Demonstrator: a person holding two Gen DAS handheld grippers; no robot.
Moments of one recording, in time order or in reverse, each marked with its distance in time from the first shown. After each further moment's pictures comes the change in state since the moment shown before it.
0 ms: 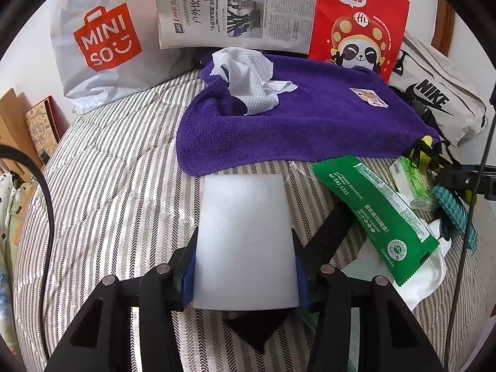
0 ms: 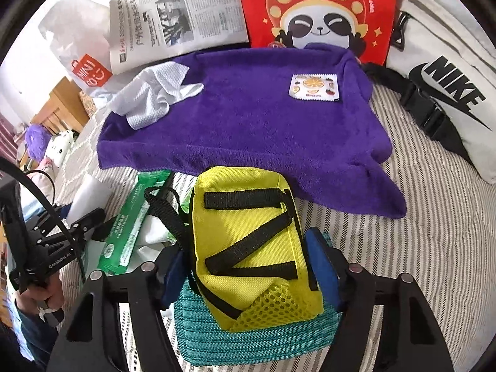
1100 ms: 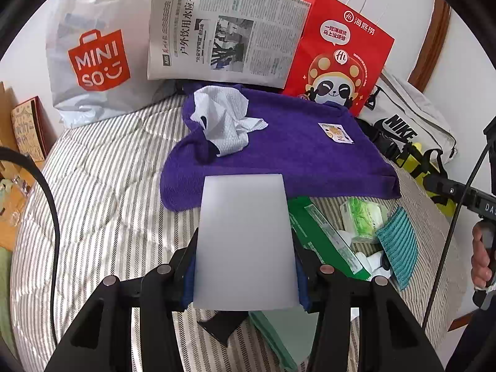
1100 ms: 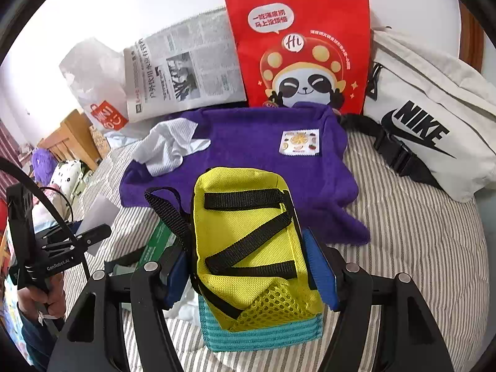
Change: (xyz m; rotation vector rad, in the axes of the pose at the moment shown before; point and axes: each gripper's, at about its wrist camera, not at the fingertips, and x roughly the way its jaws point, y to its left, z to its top) left arm -0.042 0.000 0.029 -0.054 -0.049 -0.151; right arm -0.063 -0.004 0.009 0.023 -0.180 0.005
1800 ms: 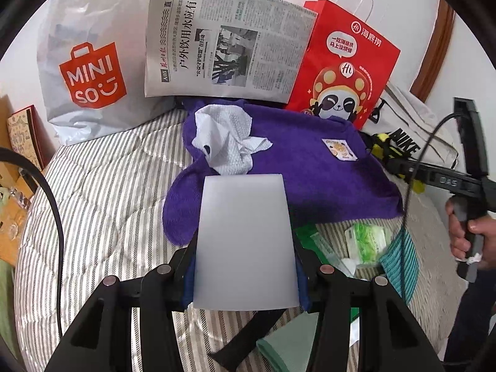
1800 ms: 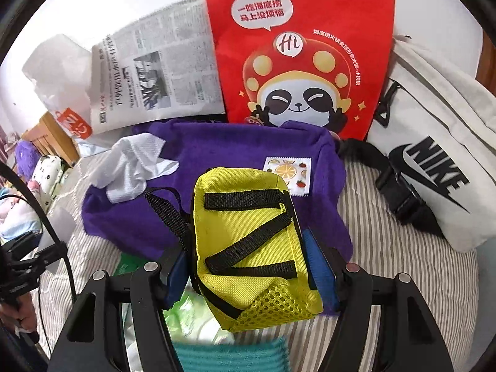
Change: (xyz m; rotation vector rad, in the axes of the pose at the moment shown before) left arm 0.010 0.008 0.027 -0.007 -0.021 -0.014; right arm 0.064 -0.016 0.057 -0.050 0.025 -0.081
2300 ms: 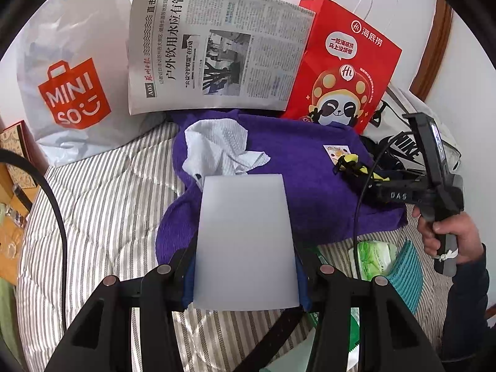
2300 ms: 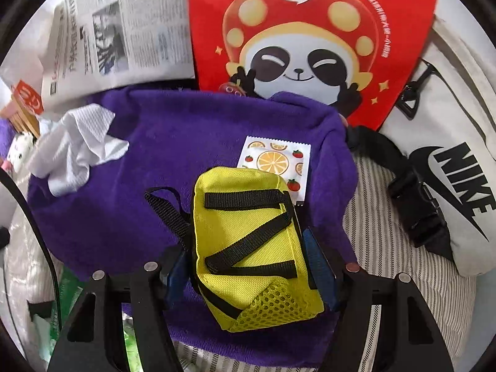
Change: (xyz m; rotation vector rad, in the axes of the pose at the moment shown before) left arm 0.017 -0.004 0.026 0.042 0.000 -0.002; right arm 0.077 -0.003 0.012 -0.067 0.113 -0.108
